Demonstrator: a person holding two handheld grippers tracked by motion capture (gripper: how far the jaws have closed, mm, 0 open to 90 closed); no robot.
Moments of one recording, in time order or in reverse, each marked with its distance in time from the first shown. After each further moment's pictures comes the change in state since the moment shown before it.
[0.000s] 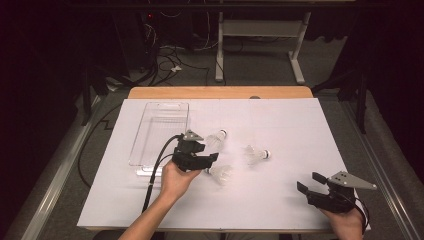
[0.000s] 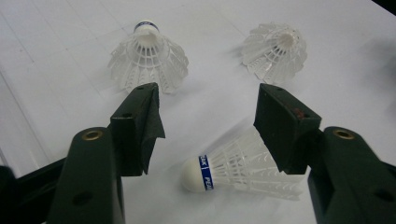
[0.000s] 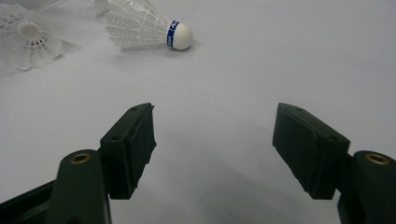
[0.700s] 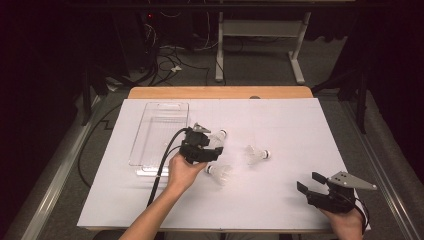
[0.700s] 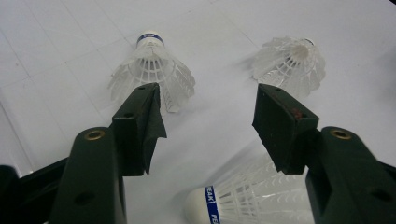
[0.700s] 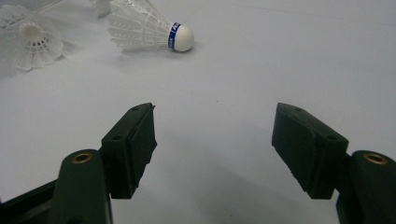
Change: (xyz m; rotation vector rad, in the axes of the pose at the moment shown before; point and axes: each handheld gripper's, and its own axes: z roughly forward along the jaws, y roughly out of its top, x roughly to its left) left arm 0.003 0.019 0.019 0.033 0.021 -0.021; right arm 0.001 0.000 0.000 -0.003 -0.001 -0.005
